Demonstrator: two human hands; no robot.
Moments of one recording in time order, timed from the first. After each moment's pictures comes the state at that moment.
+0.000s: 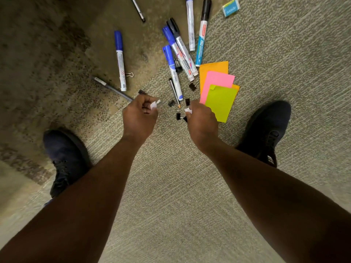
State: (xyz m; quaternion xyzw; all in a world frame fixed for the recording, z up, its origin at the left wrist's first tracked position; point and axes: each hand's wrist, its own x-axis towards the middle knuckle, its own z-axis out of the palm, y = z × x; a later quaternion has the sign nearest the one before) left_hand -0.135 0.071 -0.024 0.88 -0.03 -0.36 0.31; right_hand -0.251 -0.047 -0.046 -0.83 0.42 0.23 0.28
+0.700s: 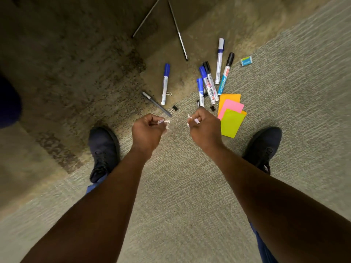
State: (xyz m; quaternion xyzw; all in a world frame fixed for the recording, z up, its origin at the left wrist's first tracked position) left_hand -0.093 0.121 0.080 0.80 0.18 -0.39 0.42; right_hand -0.174 -0.018 0.075 -0.77 0.44 0.11 0.44
